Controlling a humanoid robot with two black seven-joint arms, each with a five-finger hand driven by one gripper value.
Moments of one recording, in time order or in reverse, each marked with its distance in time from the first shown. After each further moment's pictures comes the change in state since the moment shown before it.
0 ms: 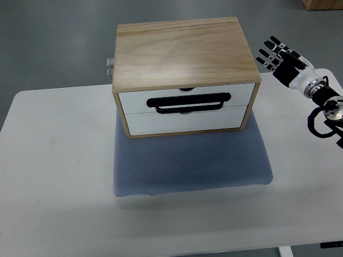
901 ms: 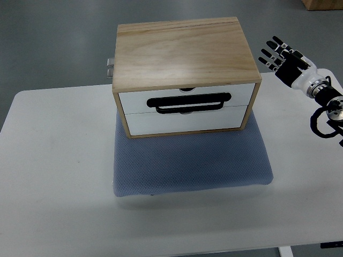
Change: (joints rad) left arm -0.012 0.000 0.000 0.015 0.000 0.014 0.000; right arm -0.002 -0.021 0.003 0.000 0.001 0.006 -0.003
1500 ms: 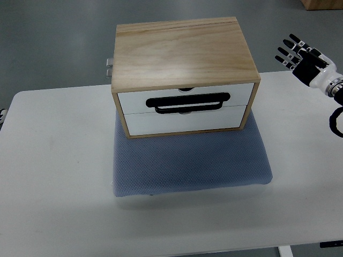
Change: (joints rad) left arm 0.000 0.000 -0.001 0.000 0.000 0.000 0.000; right arm -0.014 -0.091 -0.021 -0.001 -0.023 0.055 -0.003
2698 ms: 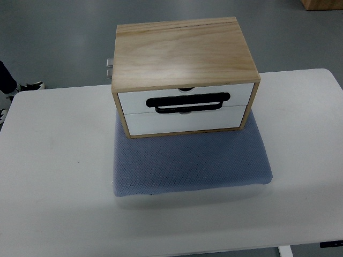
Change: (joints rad) left arm 0.000 0.000 0.000 0.000 0.000 0.000 0.000; right arm 0.206 -0.537 -0.104 0.259 -0.611 0.146 0.160
